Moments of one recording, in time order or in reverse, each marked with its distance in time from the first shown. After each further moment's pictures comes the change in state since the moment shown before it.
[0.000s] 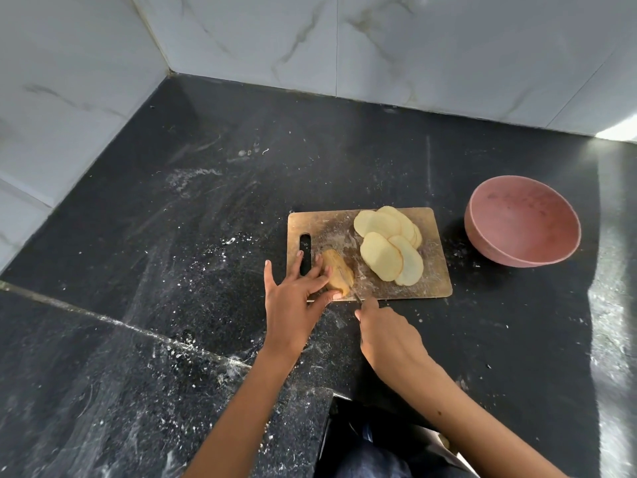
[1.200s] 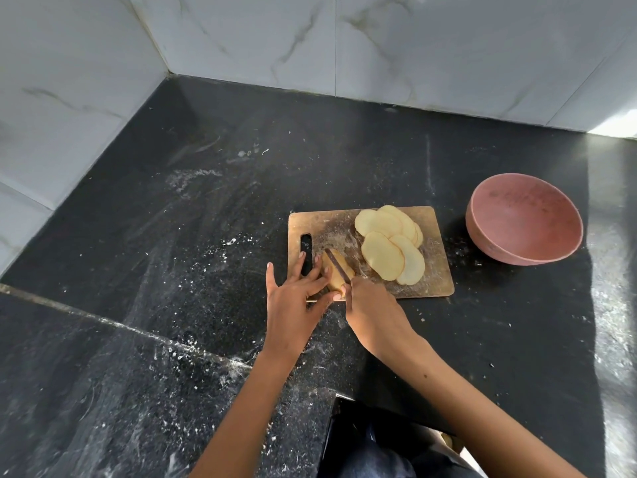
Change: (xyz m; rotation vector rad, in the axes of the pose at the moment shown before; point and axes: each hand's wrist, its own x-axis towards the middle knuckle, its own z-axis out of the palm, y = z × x) left_hand -0.002 -0.004 0.000 -0.010 -0.001 0.033; right_hand 0.023 -0.014 -0.005 0.175 0.148 -0.089
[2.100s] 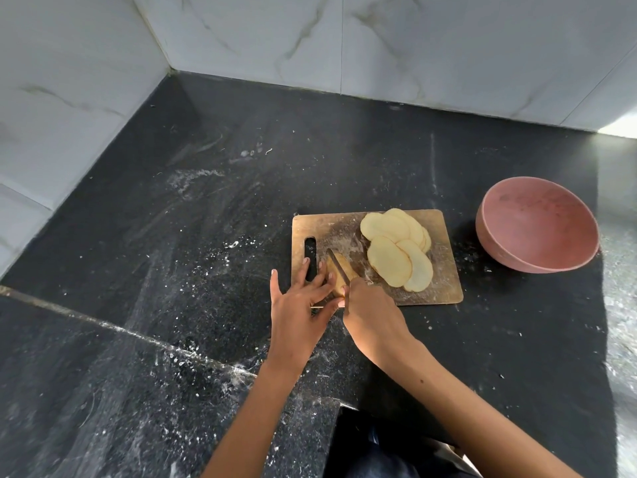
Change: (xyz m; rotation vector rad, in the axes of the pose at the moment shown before) left_hand -0.001 0.001 0.001 -0.035 -0.011 -0.032; right_hand 0.005 -0.013 -0.004 0.007 -0.028 0.028
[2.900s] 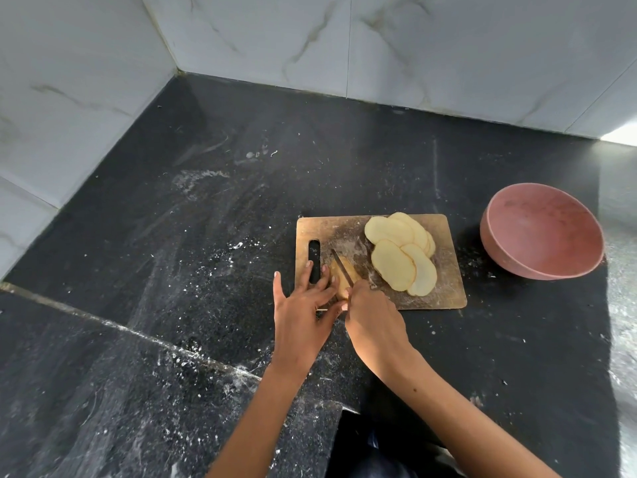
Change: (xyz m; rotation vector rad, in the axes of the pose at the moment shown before) left_hand -0.001 0.005 0.000 0.090 0.016 0.010; right_hand -0.002 -0.002 0.006 0.018 0.081 0.006
